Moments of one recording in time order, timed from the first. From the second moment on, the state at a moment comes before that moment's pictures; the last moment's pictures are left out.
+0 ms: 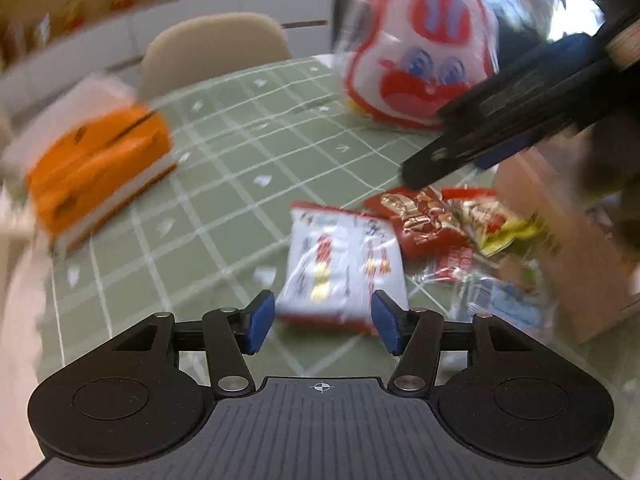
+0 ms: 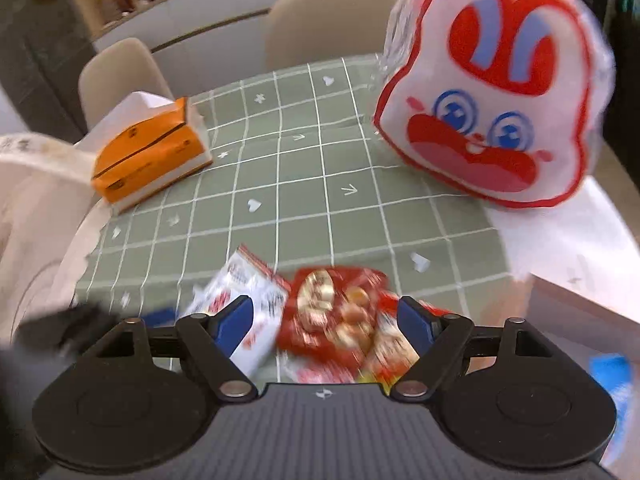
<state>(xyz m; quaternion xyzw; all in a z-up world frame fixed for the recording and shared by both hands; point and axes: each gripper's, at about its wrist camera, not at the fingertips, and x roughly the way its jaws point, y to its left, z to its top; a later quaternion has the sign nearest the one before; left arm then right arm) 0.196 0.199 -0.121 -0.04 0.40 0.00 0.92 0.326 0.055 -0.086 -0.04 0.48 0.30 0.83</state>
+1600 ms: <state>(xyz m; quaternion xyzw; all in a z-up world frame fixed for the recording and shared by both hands) 0.021 0.191 -0.117 -0.28 0.40 0.09 0.87 0.073 -0.025 -0.113 -0.15 0.47 0.33 0.80</state>
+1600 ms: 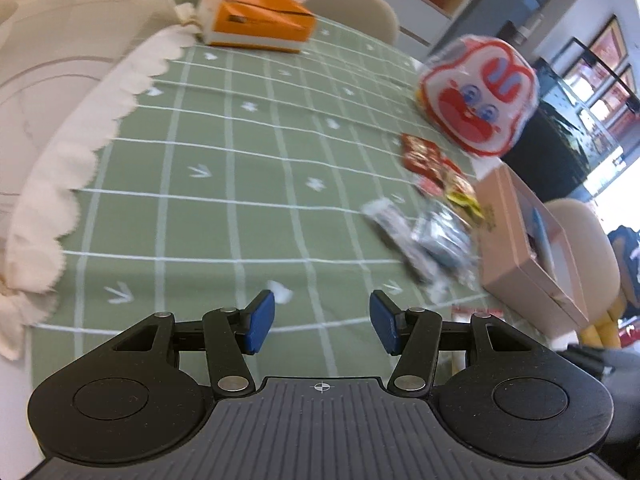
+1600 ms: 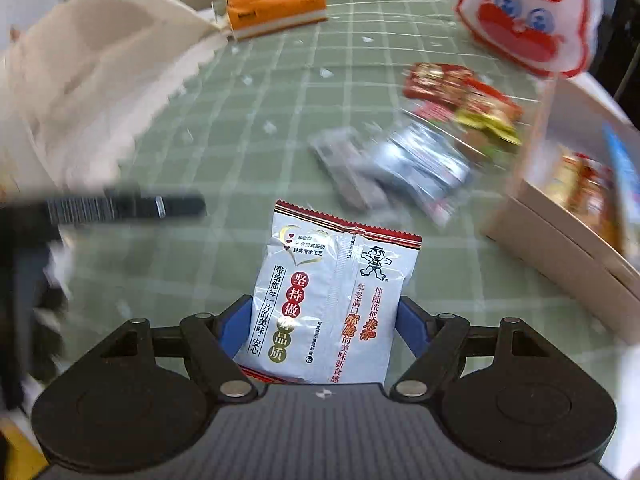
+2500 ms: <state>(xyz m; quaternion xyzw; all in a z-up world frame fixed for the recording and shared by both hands) 0.051 0.135 -0.126 -0.24 0.44 0.05 0.87 0.056 -0.086 -0.122 -0.15 0.41 0.30 0.85</state>
